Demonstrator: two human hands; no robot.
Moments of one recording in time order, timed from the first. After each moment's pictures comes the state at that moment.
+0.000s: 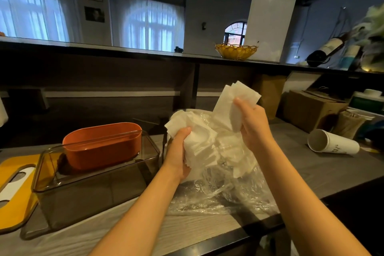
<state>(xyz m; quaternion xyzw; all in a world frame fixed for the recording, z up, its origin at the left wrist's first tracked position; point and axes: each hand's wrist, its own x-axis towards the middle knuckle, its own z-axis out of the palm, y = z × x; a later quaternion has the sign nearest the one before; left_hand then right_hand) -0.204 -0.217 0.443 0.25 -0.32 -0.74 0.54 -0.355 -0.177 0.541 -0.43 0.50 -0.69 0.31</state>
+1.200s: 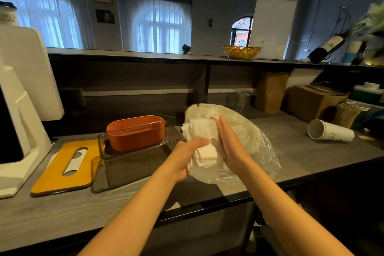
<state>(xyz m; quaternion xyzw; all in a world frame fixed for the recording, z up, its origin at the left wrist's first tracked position) -0.136 -0.122 0.463 0.37 -0.48 -0.68 0.41 -0.267 -0.085 0.502 -0.48 0.50 -0.54 0.47</state>
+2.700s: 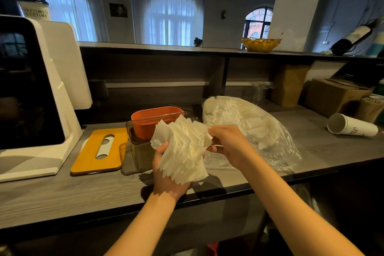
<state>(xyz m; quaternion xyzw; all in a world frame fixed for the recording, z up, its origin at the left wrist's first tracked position) -0.058 -0.051 0.432 0.15 -0.06 -0.85 0.50 -0.213 -0.066 0.508 -0.51 0.54 -0.48 0.48</state>
